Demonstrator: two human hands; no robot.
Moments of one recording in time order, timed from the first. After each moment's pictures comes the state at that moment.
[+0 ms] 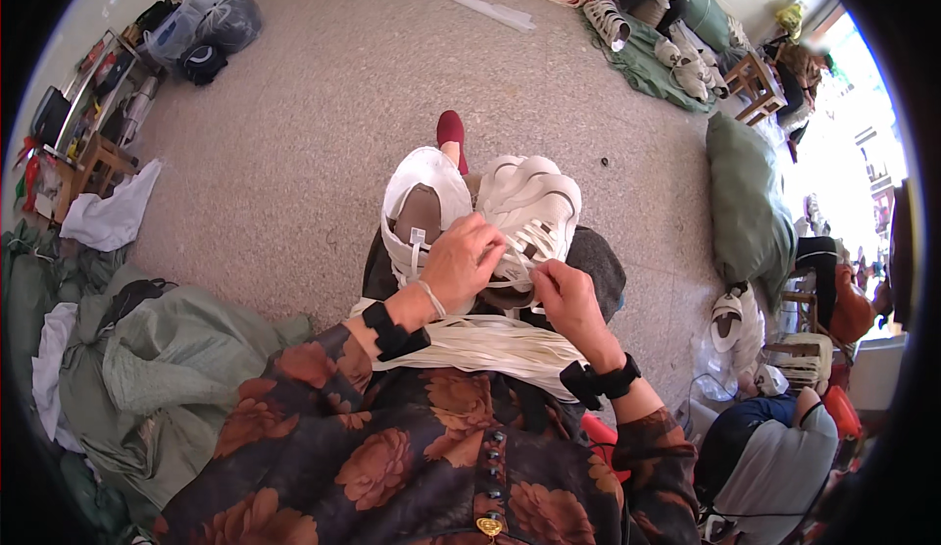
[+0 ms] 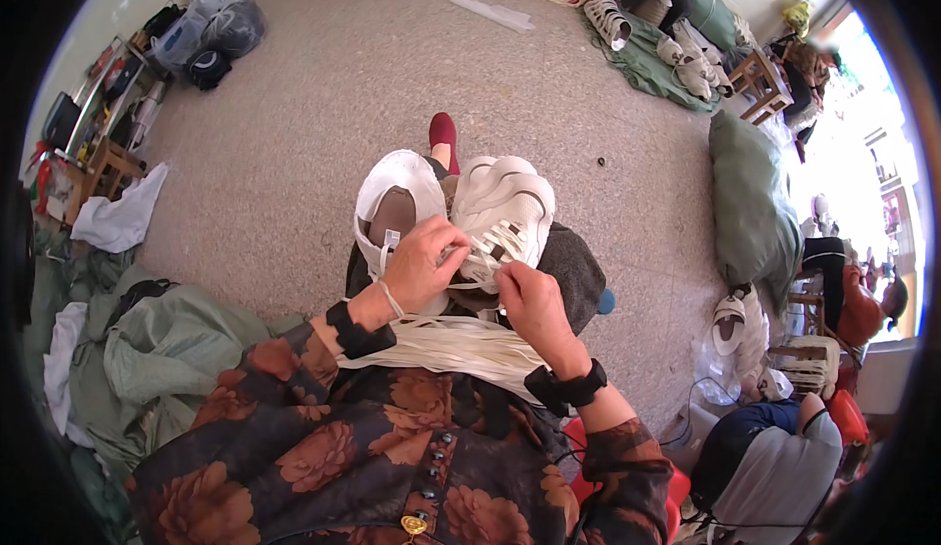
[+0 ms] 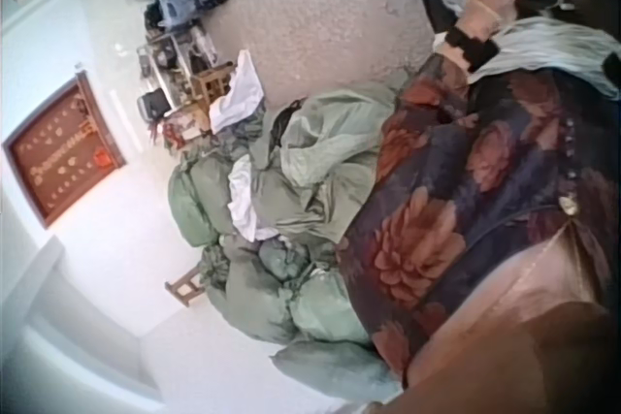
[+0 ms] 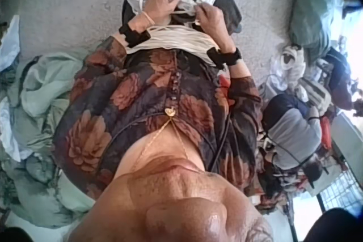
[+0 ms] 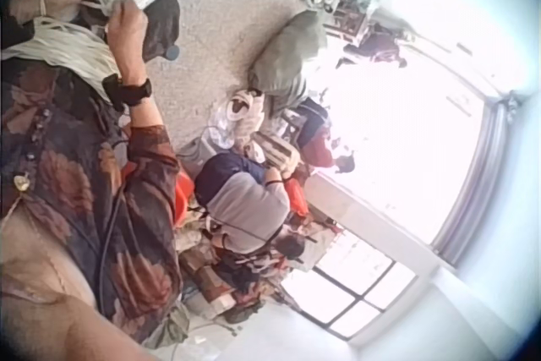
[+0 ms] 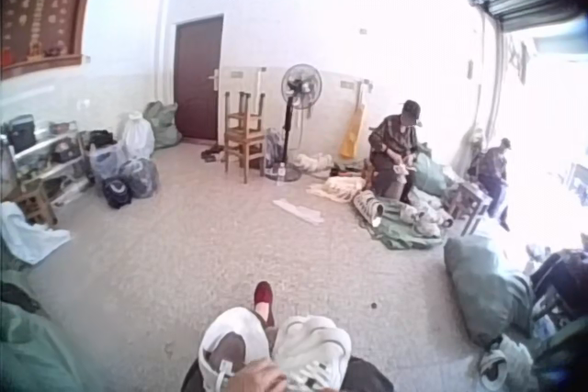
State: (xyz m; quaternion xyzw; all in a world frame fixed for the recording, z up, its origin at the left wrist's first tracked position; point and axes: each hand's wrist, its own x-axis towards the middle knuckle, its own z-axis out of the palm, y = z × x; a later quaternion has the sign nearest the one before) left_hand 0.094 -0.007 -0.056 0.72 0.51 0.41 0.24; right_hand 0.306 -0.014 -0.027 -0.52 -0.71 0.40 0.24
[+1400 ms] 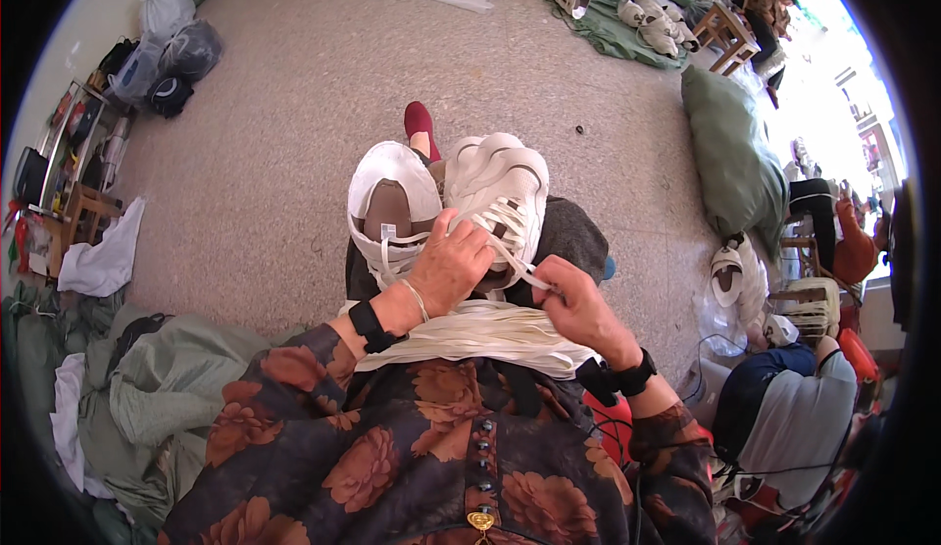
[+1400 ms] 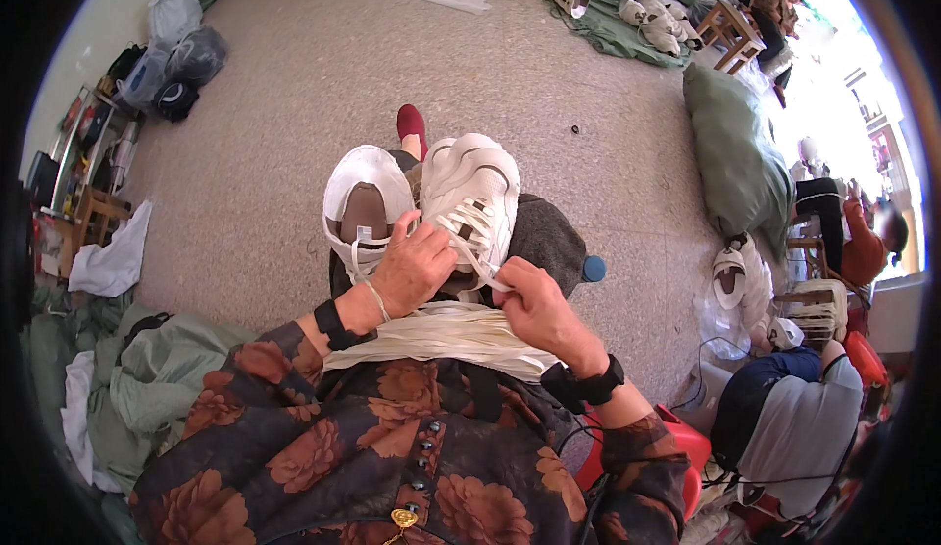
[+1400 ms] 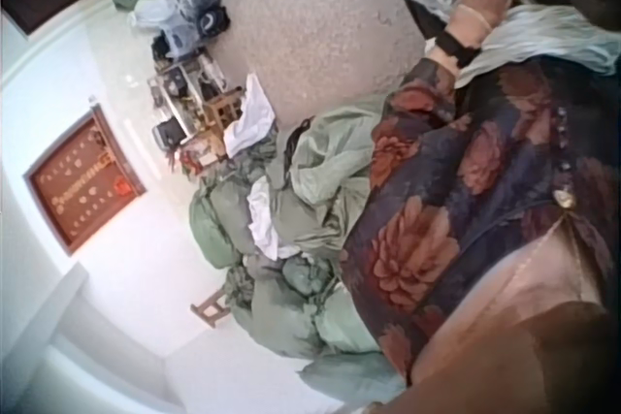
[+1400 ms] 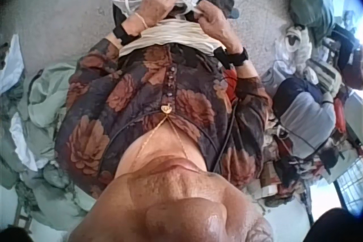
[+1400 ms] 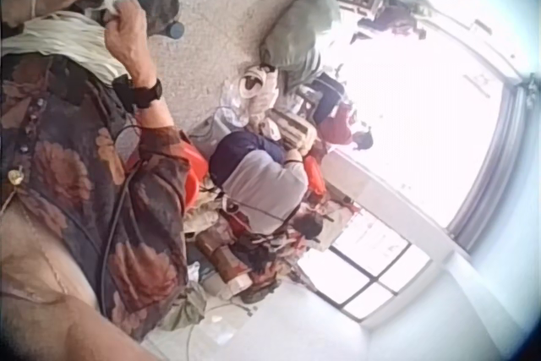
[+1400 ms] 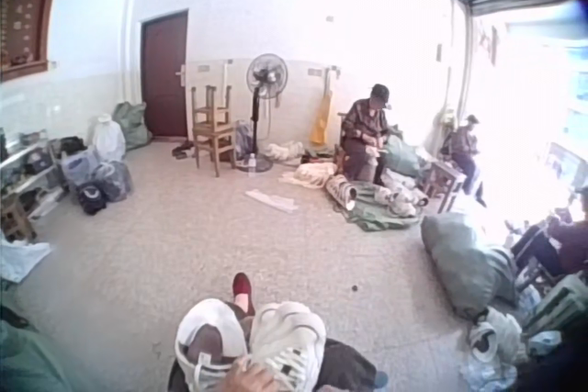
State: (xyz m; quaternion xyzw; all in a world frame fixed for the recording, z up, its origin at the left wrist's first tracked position) left_hand 0.105 -0.017 -0.058 0.90 0.38 0.22 -0.04; right_hand 0.339 -0.038 -0.002 -0.42 -0.74 0.45 0.25
